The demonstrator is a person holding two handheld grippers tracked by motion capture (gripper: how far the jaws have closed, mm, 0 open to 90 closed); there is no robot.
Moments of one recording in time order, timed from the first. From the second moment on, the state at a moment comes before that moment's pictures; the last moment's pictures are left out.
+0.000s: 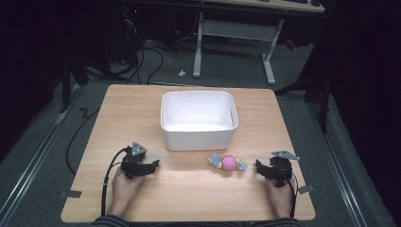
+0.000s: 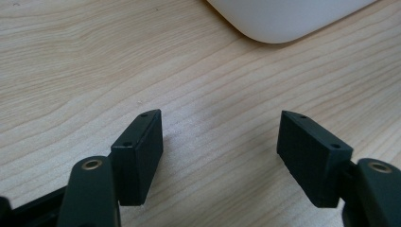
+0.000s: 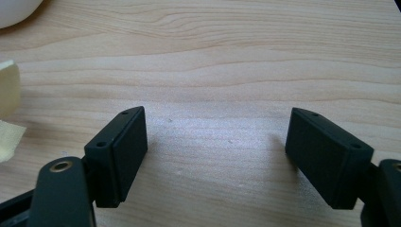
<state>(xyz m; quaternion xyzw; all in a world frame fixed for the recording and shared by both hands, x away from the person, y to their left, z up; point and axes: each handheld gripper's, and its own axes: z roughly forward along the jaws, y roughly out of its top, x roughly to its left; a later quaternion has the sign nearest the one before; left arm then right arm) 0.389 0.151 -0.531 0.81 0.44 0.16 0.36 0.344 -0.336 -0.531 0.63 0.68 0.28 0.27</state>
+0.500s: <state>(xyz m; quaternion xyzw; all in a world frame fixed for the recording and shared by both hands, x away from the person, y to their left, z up) 0.387 0.153 -0.536 0.80 0.44 0.19 0.36 0.344 -0.336 -0.531 0.62 0.68 0.28 0.27</state>
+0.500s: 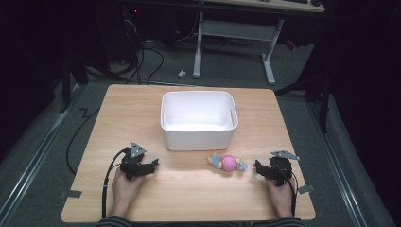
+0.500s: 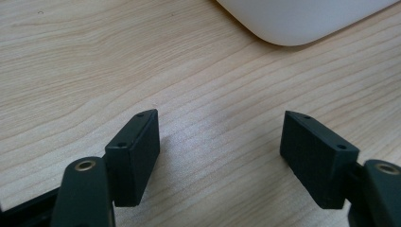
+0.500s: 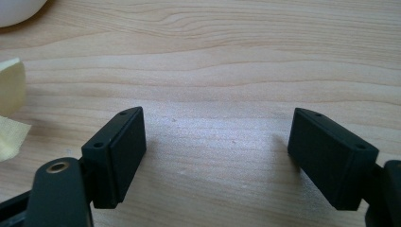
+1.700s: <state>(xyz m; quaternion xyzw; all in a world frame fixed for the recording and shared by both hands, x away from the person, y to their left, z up) 0.387 0.153 -0.536 0.80 0.45 0.19 0.36 0.293 -0.323 -0.486 0.53 0.75 0.34 0.23</state>
